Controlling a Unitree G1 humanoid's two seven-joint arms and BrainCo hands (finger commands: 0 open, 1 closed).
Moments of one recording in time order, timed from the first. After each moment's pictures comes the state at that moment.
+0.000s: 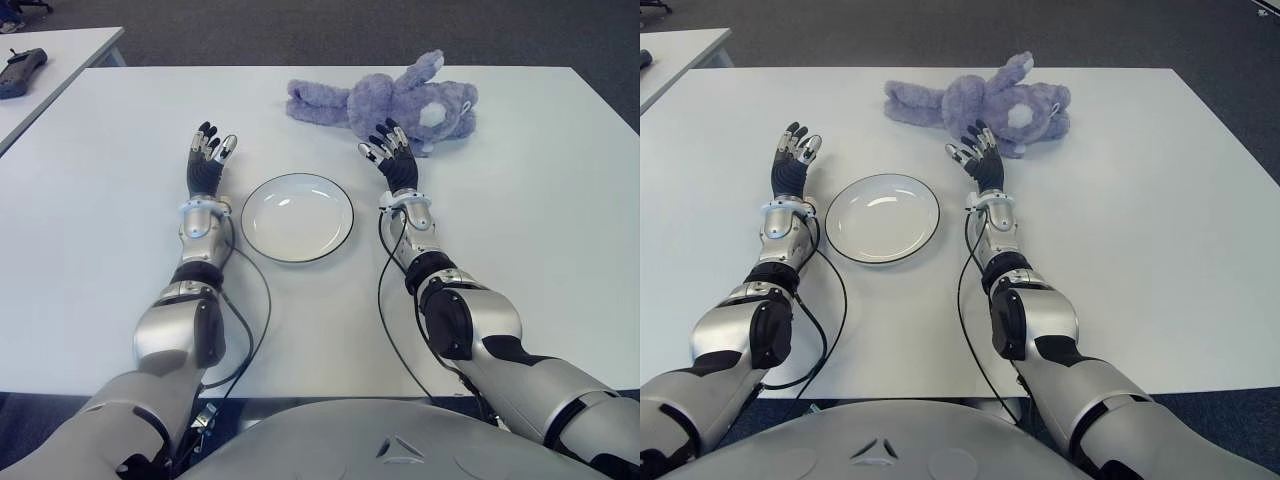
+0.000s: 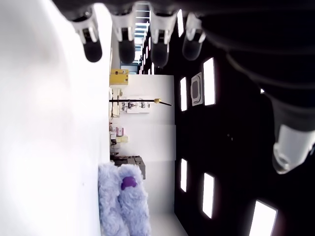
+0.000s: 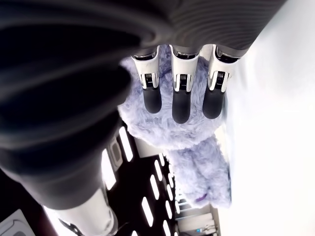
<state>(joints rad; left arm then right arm) -0.61 0.18 0.33 1.15 -0.06 -0.56 -0.03 -0.78 0.07 -0.30 1.24 0.05 -0.56 0.07</state>
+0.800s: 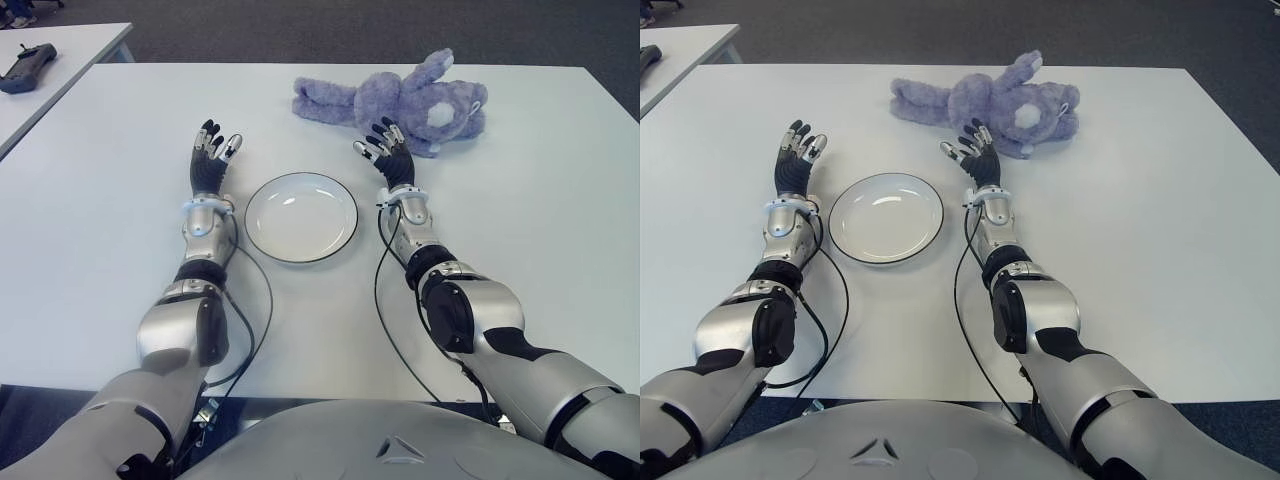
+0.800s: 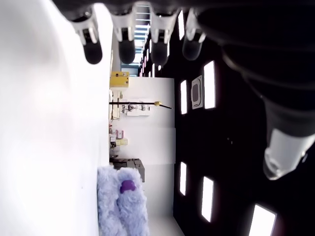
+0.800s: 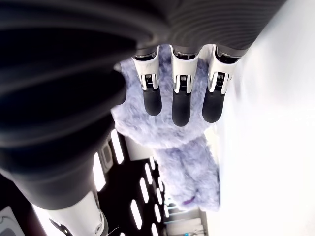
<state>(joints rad) -0.62 0.16 0.35 1.15 -0.06 -0.56 -0.03 -0.83 0.04 -0.24 1.29 -0.01 -0.55 -0.01</state>
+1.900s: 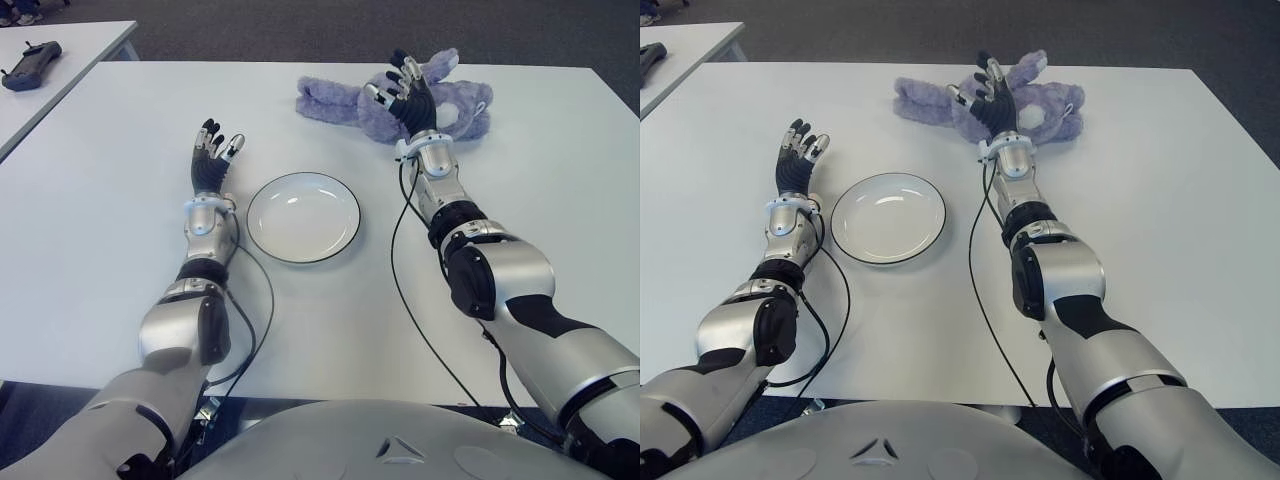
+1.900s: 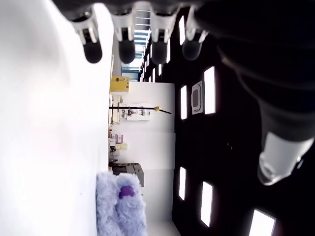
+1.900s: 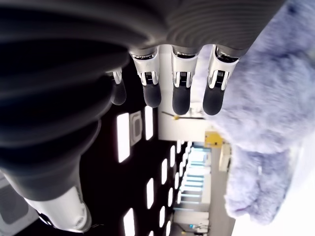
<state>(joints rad) -0.62 0.15 0.35 1.15 -0.06 -0.54 -0.03 -1.04 -0.11 -0.14 1.30 -0.13 -0.56 -0.05</state>
